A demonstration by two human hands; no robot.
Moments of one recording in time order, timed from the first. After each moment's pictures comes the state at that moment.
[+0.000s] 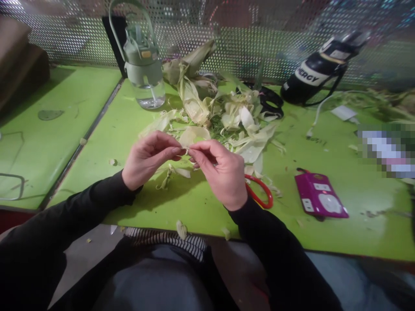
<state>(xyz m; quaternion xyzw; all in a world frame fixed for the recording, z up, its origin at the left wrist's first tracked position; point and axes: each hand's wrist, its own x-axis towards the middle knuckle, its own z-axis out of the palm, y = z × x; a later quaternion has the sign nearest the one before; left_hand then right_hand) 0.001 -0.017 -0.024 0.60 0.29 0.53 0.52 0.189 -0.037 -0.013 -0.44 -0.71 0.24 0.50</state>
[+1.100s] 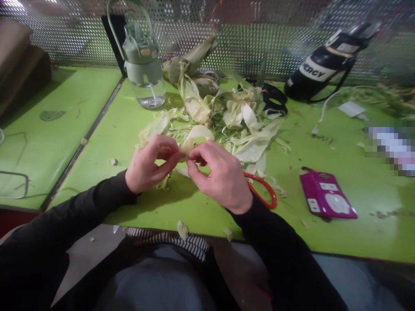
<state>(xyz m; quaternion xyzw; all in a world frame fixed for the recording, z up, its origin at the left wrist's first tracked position) -0.002 -0.021 -0.030 0.77 0.31 0.51 0.25 0.191 -0.040 0.006 -0.39 -0.84 0.04 0.38</state>
